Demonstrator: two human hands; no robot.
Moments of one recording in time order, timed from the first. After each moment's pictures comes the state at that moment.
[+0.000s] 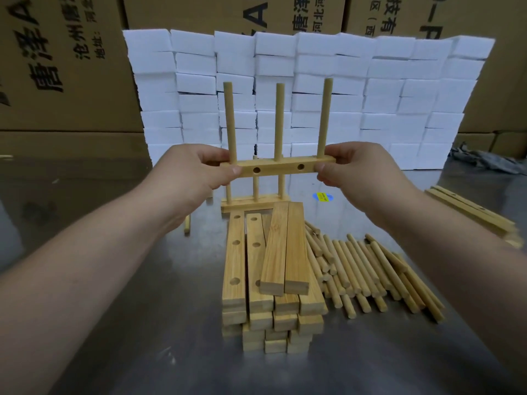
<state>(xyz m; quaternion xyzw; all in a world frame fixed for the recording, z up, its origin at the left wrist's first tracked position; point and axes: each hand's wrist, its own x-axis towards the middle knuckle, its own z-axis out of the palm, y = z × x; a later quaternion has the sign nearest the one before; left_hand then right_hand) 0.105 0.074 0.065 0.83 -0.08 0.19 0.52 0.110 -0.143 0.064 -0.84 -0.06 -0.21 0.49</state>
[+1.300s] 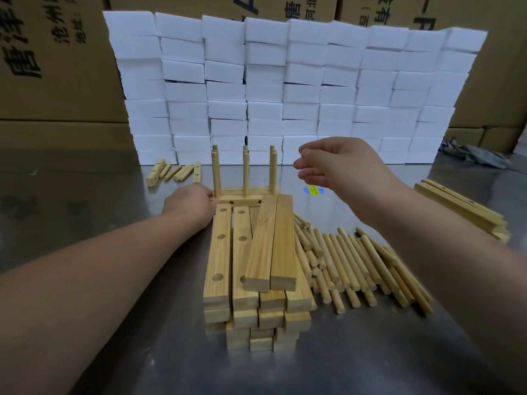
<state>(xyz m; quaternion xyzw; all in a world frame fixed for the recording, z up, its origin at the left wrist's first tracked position) 0.213 0.084 -0.021 0.98 0.01 0.13 0.15 0.115 -0.140 0.059 -0.79 -0.12 -0.16 0.58</state>
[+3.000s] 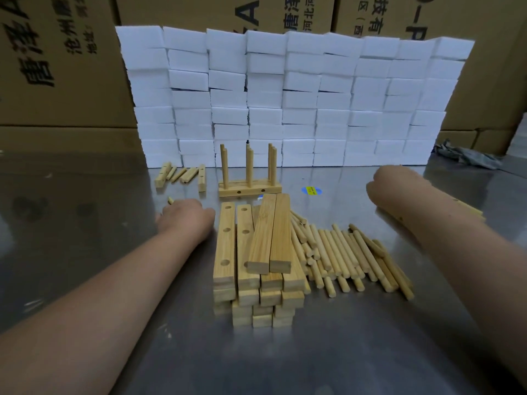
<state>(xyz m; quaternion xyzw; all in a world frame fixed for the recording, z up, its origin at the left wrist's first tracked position) 0.170 0.083 -0.020 0.98 0.14 0.09 0.13 0.144 -0.226 0.047 -0.98 0.18 -0.11 0.06</state>
